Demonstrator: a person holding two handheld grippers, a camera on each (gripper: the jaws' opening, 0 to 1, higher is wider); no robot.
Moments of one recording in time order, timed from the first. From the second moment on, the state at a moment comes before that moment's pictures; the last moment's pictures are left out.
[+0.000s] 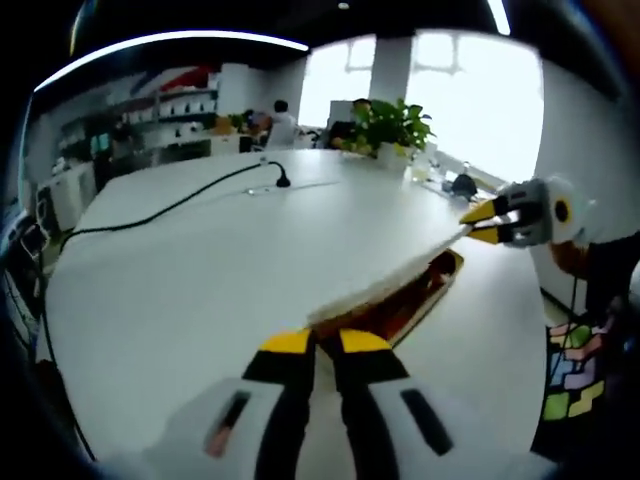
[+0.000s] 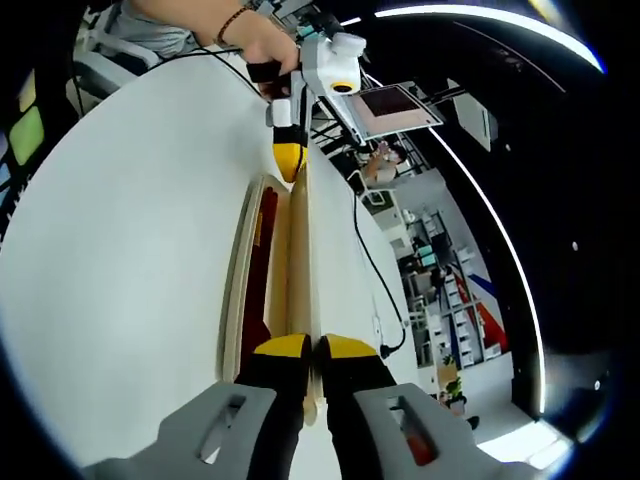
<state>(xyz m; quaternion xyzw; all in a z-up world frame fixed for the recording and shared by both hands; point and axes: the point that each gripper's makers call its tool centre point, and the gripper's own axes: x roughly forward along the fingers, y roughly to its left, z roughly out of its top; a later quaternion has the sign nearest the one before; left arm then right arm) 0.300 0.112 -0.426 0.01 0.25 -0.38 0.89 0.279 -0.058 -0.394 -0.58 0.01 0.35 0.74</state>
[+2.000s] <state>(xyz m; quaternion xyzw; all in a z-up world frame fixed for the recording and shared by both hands) 0.280 0.099 -0.407 -0.06 0.14 -0.28 0.95 0.248 -0.060 -0.407 -0.72 -0.18 0.32 0.58</state>
